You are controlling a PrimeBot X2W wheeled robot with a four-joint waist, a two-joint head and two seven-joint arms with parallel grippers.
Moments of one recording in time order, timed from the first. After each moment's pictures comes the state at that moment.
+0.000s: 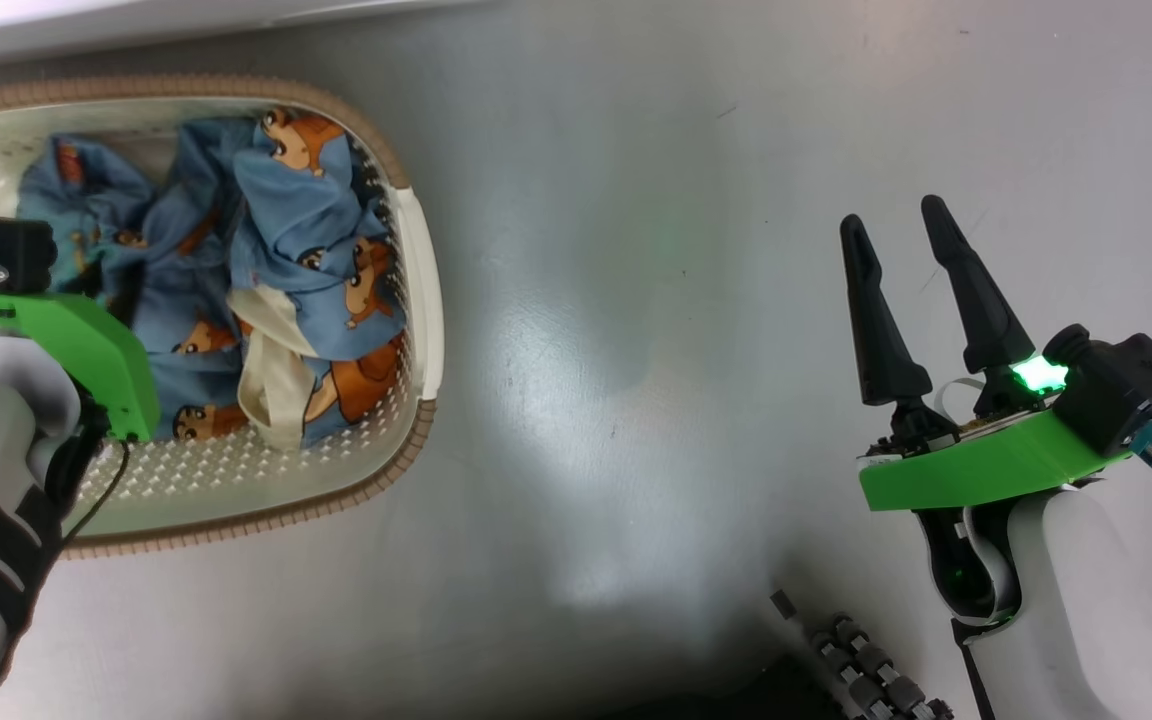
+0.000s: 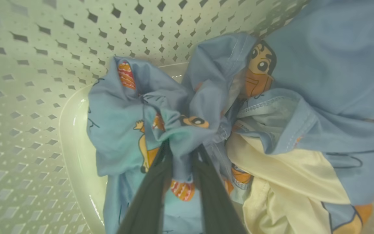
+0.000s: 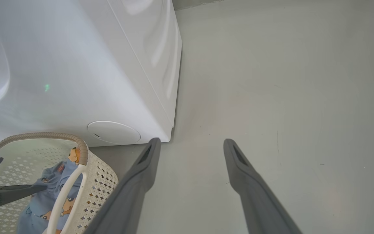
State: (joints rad) left arm -1.09 0.37 -1.16 1.18 -1.08 -0.13 -0.22; right arm -0.39 -0.06 0.09 0.07 0.32 0.13 -0.25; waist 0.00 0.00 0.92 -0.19
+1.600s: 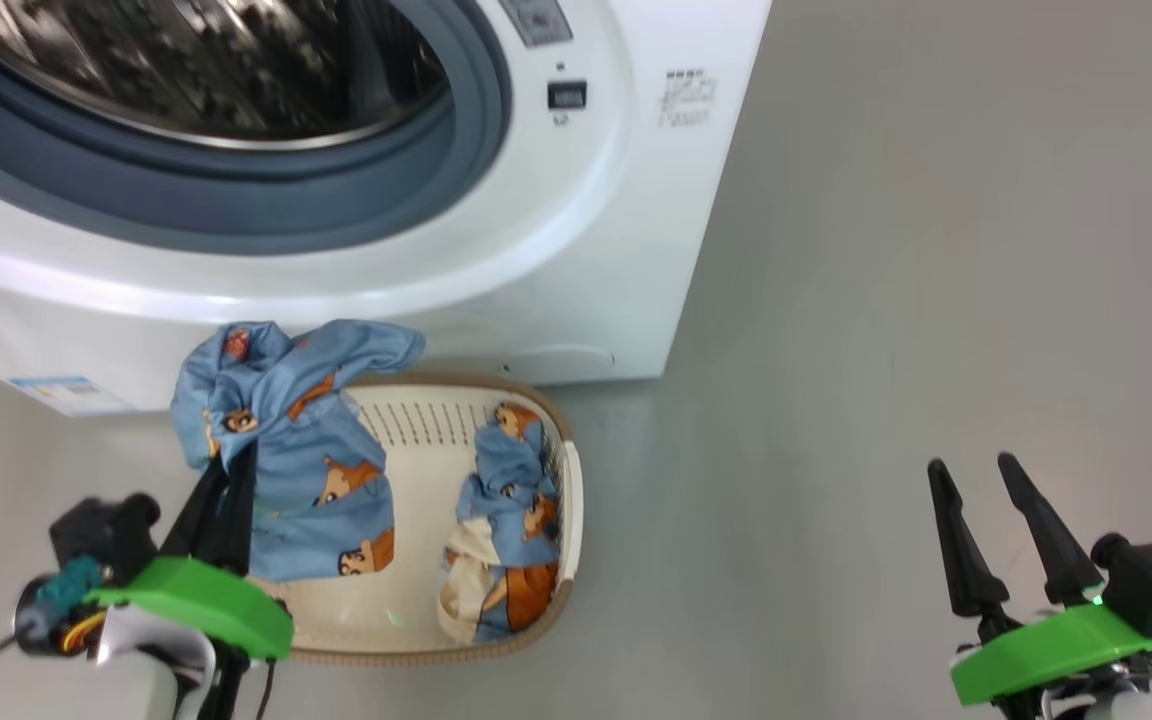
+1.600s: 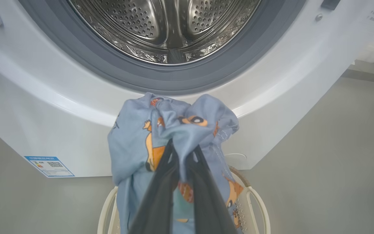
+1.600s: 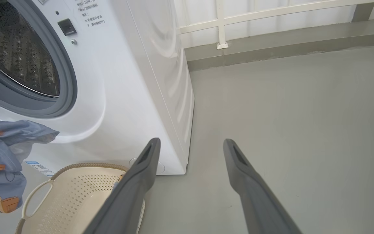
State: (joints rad) left arm -0.34 0.19 -0.20 0.48 -0.44 -0.13 -0.25; right arm -0.09 -0.15 0.00 0.19 0.35 0.13 -0.26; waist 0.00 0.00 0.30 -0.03
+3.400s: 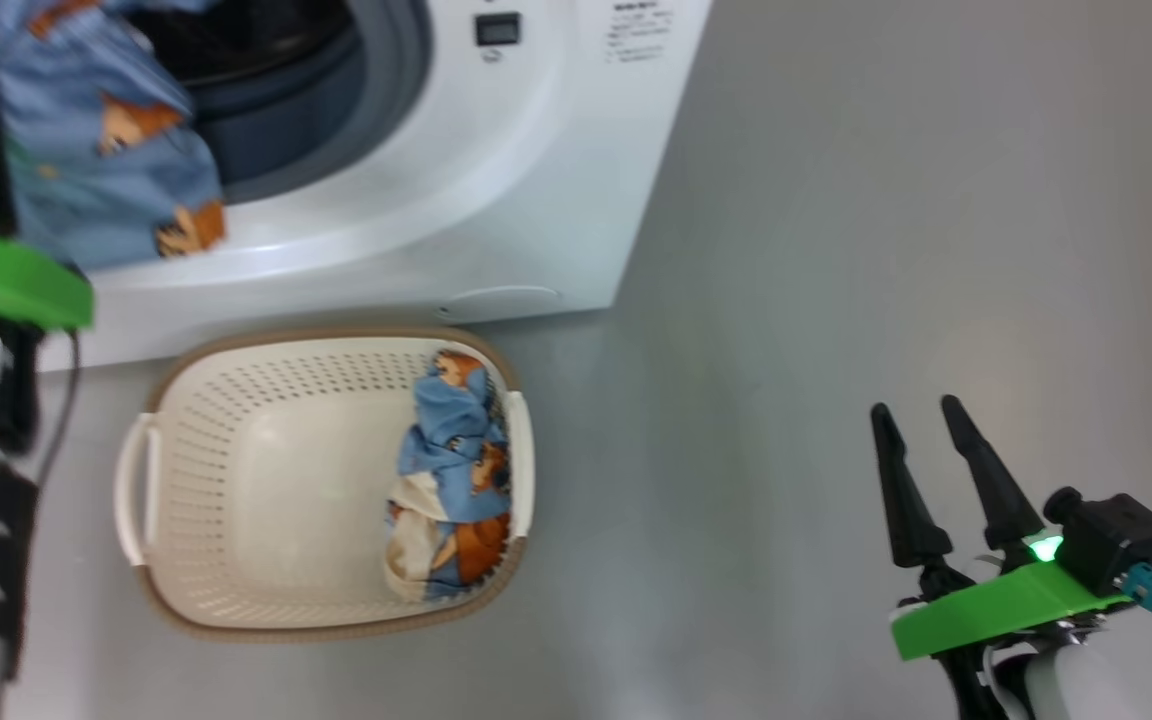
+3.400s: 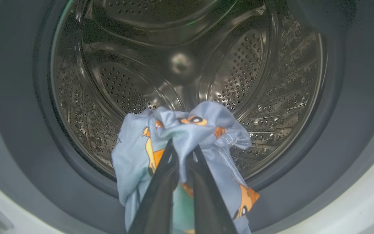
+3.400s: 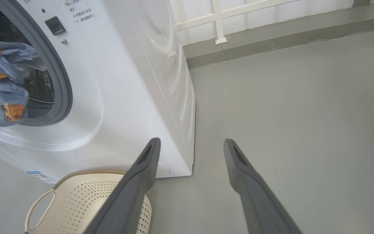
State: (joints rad) left arm -0.80 0.30 -0.11 0.54 -0.39 -0.13 -0.26; right arm -0.14 -0.08 0.04 0.13 0.35 0.13 -0.26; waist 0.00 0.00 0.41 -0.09
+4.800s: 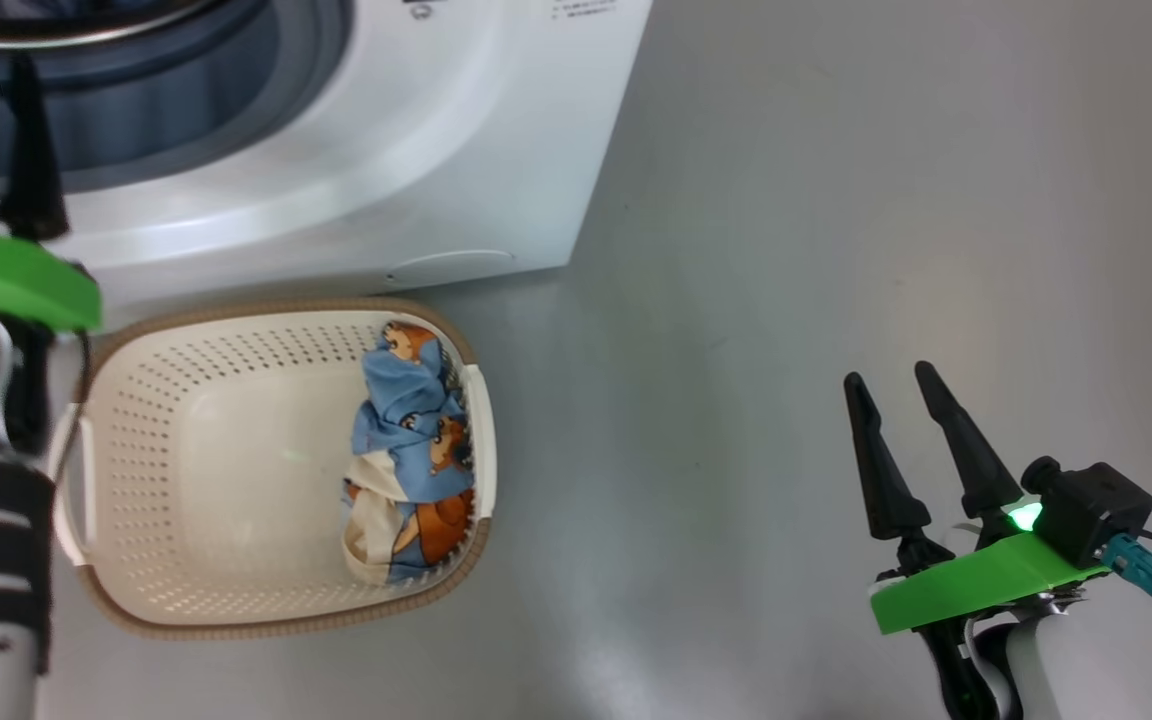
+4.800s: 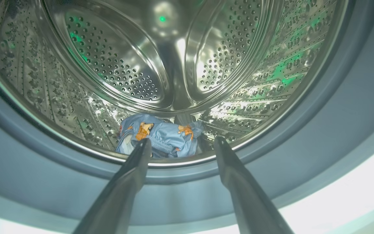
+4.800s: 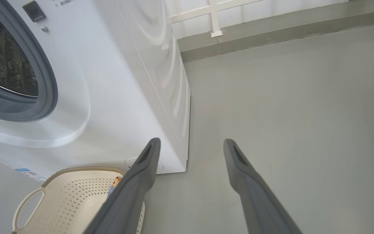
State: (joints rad) left arm -0.86 0.26 -0.03 0.66 -0.30 -0.13 -0.26; right arm -0.20 -0.06 0.07 0.14 0.34 0.13 -0.26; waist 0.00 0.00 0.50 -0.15
